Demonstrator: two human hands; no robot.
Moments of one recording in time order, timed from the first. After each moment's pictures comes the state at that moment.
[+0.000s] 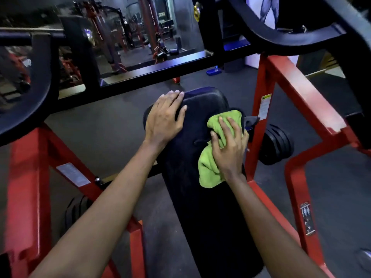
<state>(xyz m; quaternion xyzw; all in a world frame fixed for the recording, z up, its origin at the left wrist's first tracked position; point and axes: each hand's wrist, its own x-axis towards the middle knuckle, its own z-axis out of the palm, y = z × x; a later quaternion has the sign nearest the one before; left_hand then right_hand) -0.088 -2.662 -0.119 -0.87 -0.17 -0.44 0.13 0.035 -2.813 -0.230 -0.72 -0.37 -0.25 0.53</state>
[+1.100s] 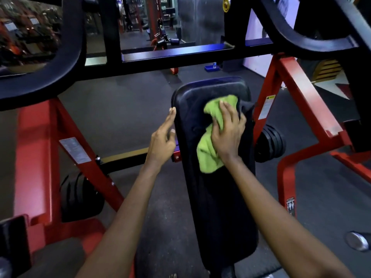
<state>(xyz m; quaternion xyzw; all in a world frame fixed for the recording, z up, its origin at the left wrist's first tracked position) -0.216 -2.685 -0.190 -0.82 -0.23 -0.42 -0.32 -0.024 -2.779 -0.209 -0.74 -0.41 -0.23 0.47</state>
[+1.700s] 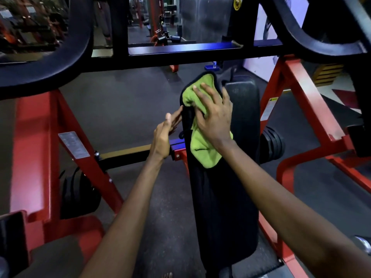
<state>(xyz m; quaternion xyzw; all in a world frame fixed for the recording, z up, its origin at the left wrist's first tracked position) -0.225 -2.673 -0.189 -0.70 -0.19 -0.40 -0.56 -0.065 -2.740 -0.158 -0.71 -0.52 -0.28 0.39</state>
